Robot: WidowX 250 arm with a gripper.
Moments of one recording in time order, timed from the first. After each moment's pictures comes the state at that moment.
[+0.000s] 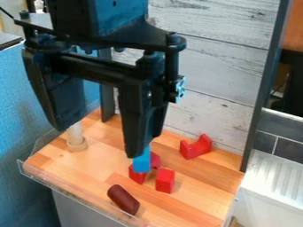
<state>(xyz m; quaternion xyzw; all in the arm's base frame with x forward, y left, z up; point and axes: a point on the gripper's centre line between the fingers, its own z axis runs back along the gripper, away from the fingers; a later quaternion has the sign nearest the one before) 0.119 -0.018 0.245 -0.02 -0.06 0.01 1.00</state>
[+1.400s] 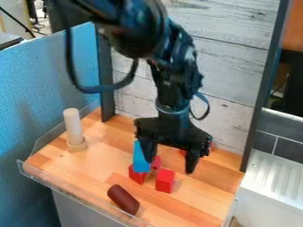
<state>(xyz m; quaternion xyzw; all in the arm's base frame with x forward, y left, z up) 0.290 0.021 0.075 0.02 -0.13 0.10 0.99</state>
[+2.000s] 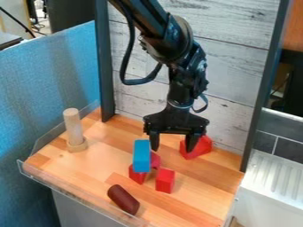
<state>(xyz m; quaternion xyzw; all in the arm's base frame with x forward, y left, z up) 0.358 0.059 0.041 0.07 -0.14 0.27 0.95</state>
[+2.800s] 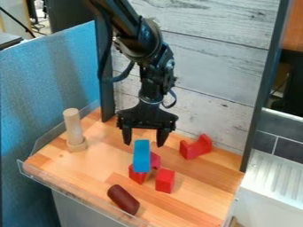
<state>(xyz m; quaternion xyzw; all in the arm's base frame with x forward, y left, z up) 0.353 0.113 0.032 0.10 -0.13 0.29 0.94</state>
